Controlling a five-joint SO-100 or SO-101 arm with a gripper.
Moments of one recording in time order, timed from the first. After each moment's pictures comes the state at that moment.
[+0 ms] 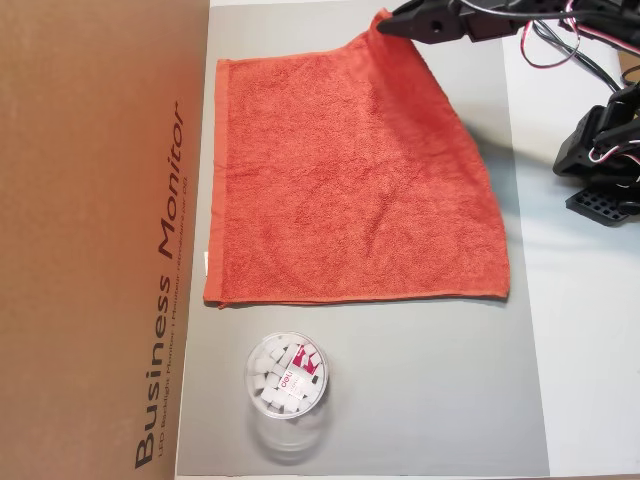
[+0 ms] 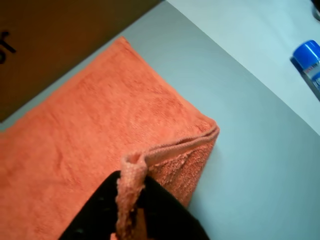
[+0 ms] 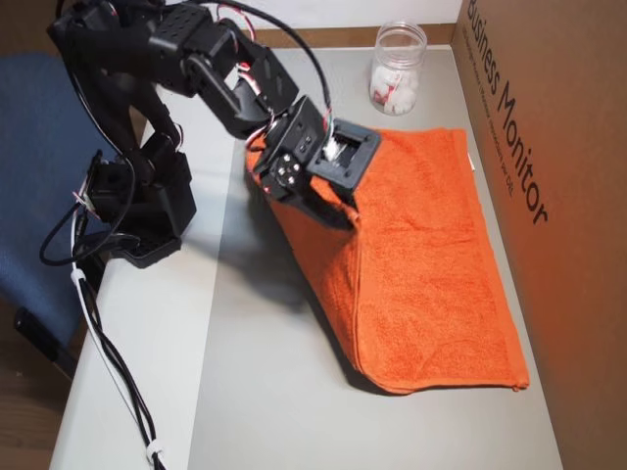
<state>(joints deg) 23.6 111.8 103.2 45.4 102.6</state>
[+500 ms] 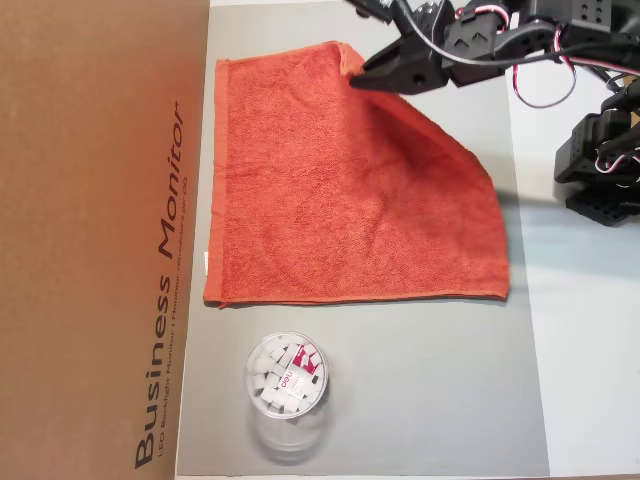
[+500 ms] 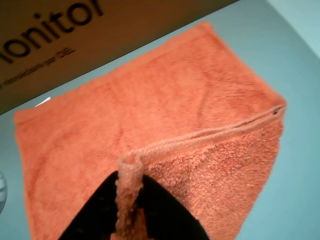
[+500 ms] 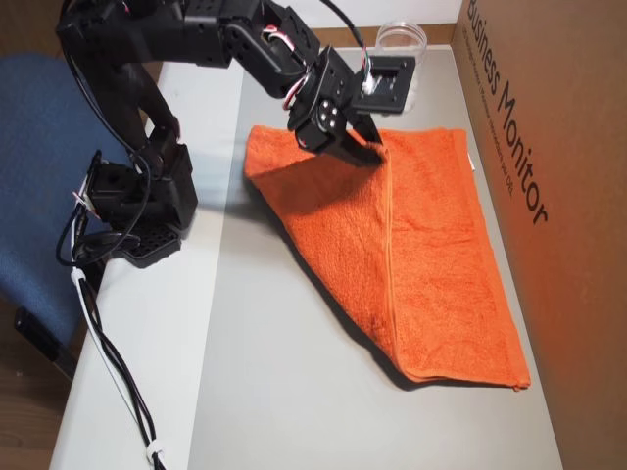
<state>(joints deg) 8.4 108.9 100.1 45.6 102.7</state>
